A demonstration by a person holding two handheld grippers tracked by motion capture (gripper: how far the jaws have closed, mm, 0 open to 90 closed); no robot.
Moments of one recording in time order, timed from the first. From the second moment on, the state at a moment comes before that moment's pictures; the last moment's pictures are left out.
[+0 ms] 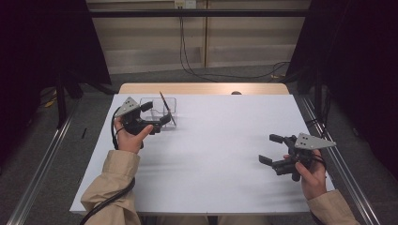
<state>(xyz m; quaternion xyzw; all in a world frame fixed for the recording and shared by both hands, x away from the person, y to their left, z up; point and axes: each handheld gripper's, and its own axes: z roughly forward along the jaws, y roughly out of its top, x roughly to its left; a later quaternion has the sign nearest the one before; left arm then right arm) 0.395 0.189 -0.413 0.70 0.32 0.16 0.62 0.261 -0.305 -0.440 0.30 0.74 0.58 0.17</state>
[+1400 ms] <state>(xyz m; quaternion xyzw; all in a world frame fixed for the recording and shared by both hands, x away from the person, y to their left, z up) 0.350 0.199 -0.426 0.73 0.27 0.13 0.62 0.257 -0.306 -0.438 0.30 0.74 0.58 0.18</state>
